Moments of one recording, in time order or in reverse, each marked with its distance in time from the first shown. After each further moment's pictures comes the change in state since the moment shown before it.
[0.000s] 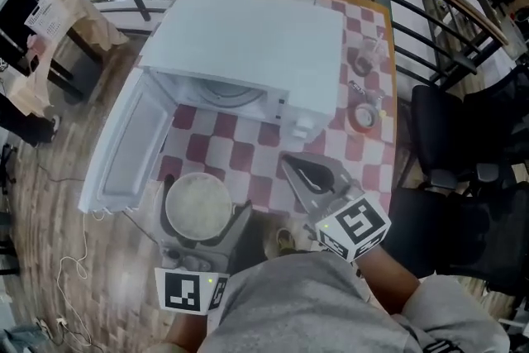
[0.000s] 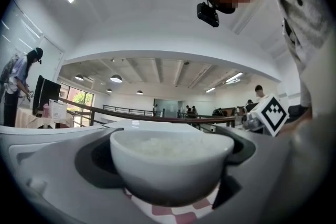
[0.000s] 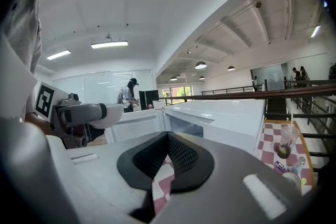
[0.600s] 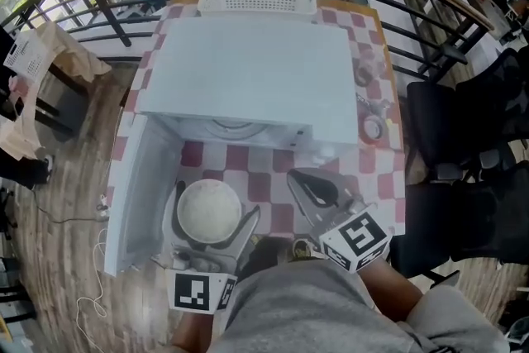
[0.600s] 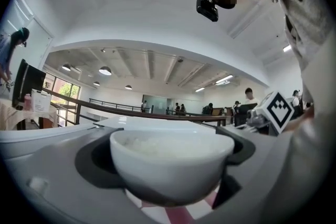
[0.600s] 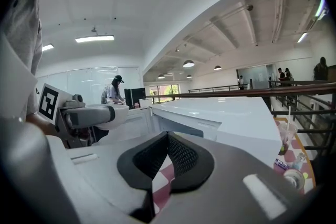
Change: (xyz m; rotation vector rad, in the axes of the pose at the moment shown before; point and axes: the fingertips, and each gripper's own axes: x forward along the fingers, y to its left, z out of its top) left arm 0.063 0.069 -0.020 -0.029 0.027 -0.152; right arm 0.066 -0.011 0.005 0.040 0.026 -0.153
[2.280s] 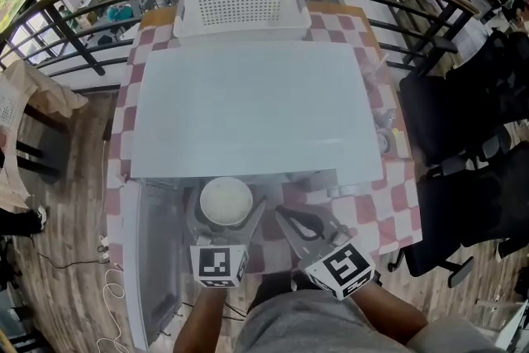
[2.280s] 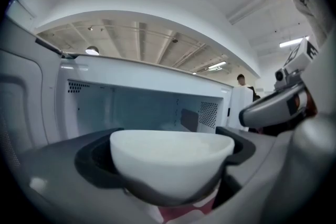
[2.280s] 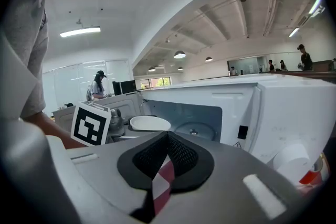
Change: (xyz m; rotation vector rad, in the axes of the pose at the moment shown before) left arm 0.127 0.062 -0.132 0.011 0.187 -0.135; right arm 0.085 0.000 -0.044 0.074 0.088 -0.086
